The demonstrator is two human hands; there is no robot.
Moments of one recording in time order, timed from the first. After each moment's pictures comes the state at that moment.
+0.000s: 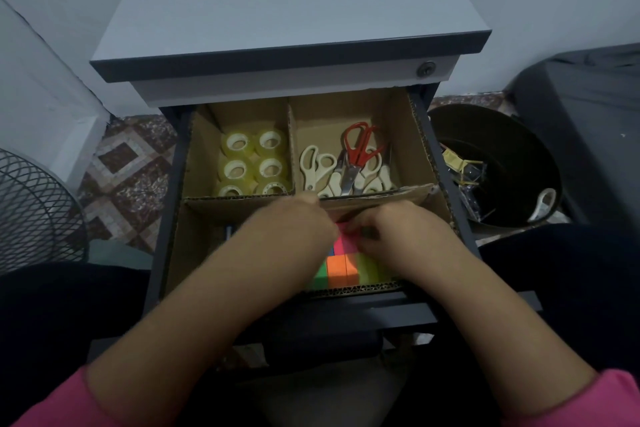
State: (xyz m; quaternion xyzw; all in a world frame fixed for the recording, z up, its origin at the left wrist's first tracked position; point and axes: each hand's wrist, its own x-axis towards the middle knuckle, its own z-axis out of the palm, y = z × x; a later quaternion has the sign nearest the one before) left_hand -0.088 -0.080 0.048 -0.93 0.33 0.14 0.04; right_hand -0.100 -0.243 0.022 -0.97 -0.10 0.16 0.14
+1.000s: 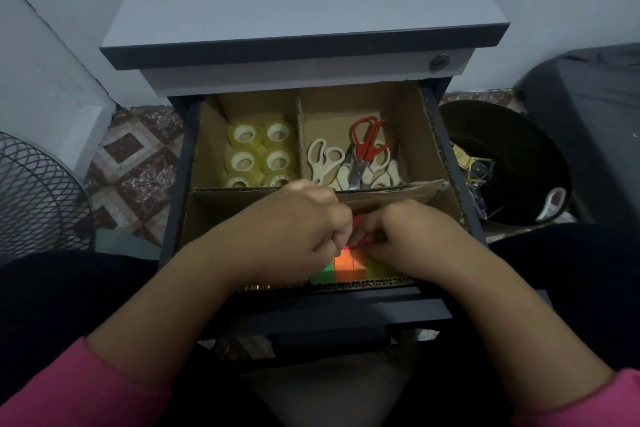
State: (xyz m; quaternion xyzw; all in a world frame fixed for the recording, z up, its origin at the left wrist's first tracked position) left_hand -0.080 -0.055 0.050 -0.89 0.39 0.17 -0.15; right_hand -0.098 -0.245 0.020 -0.96 -0.14 0.20 0.16
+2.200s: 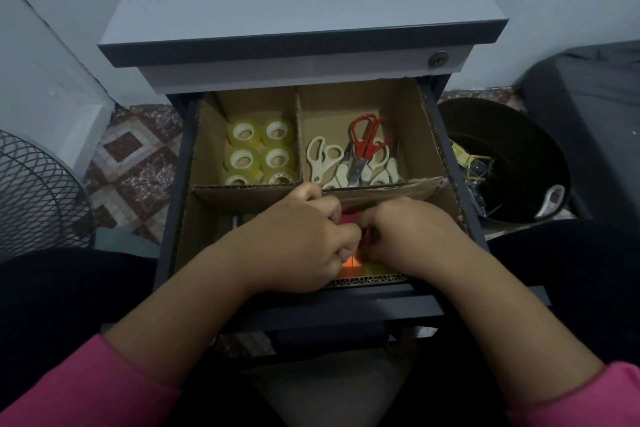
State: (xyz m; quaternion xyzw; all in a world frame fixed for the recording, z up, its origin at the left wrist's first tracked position) left_hand -0.088 -0.064 0.029 -0.90 0.41 0.14 -0.07; right_hand -0.100 -0.240 0.021 -0.97 -0.17 0.14 0.12
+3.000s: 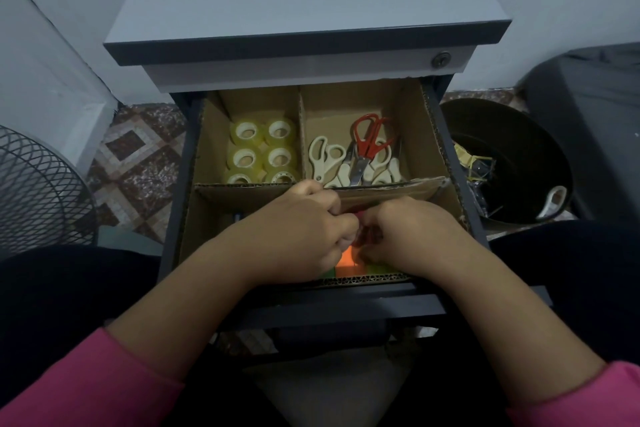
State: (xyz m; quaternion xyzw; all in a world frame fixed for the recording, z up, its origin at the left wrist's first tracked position) left_hand -0.084 -0.062 0.029 -0.90 0.41 0.12 -0.09; right_hand -0.099 -0.241 0.020 -0.97 -0.16 0.15 0.11
